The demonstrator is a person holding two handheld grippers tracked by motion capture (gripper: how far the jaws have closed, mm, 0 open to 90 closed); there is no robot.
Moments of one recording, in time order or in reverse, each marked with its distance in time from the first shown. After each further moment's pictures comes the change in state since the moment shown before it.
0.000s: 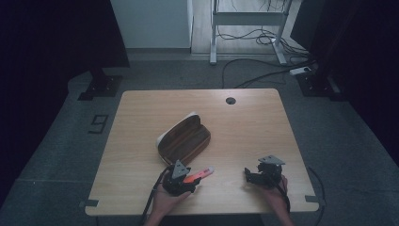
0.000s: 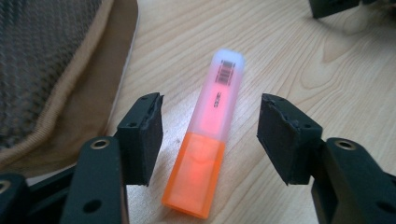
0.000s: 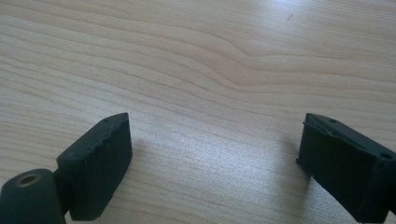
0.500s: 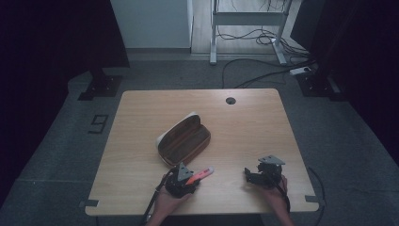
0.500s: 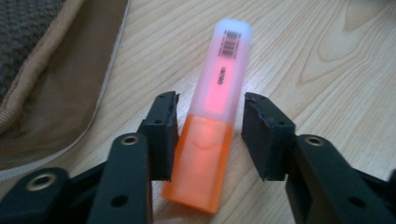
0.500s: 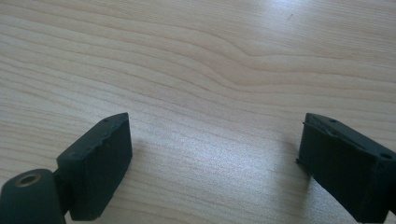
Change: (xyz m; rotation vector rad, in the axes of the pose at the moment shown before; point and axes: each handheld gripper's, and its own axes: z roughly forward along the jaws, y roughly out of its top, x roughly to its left) left arm -0.006 -0.006 0.011 0.064 0.041 0.048; right arm 0.000 0.000 0.000 0.000 0.000 0.000
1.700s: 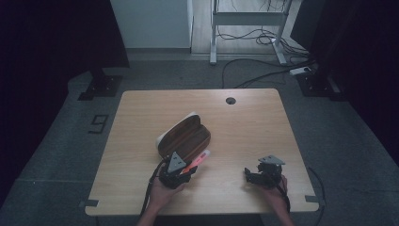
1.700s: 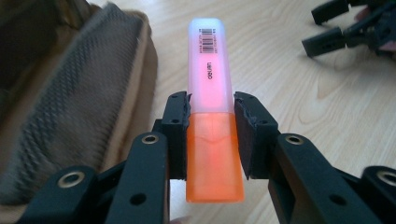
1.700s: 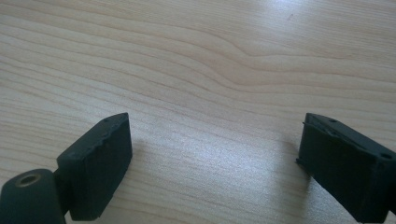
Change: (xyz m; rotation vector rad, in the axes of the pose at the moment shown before) left arm 0.019 0.035 -0.039 -0.146 -0.010 0.001; right arm 0.000 0.000 0.000 0.000 0.000 0.000
